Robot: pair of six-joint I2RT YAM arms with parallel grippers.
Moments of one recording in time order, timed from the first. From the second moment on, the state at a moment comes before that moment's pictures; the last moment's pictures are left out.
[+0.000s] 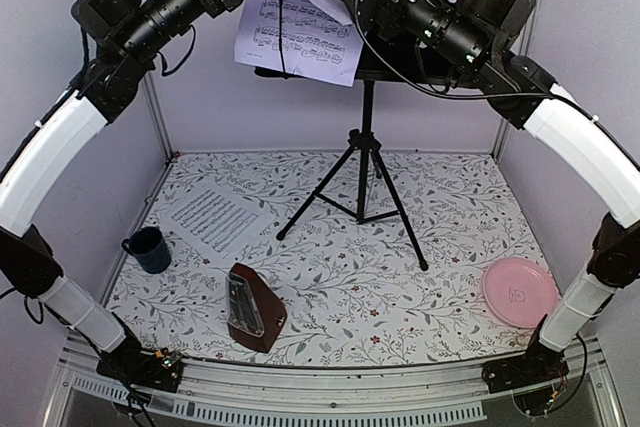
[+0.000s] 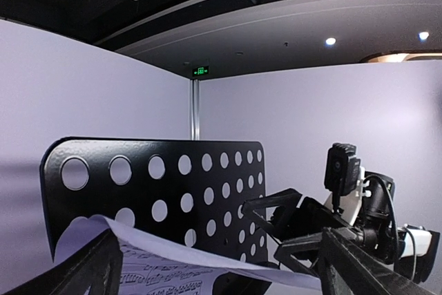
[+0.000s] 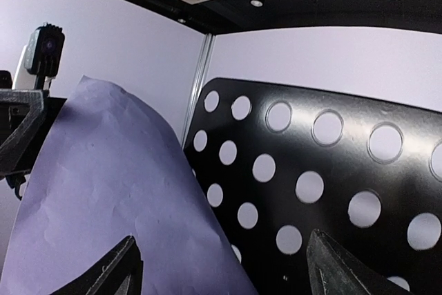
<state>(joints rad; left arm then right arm) -0.62 1.52 1.90 0.19 0.38 -0.23 0.85 1.67 2.02 0.07 0.00 -0.22</state>
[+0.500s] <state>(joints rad) -0.48 1.31 1.65 0.11 0.31 -0.23 0.88 1.28 1.49 -0.07 -0.10 -0.11</state>
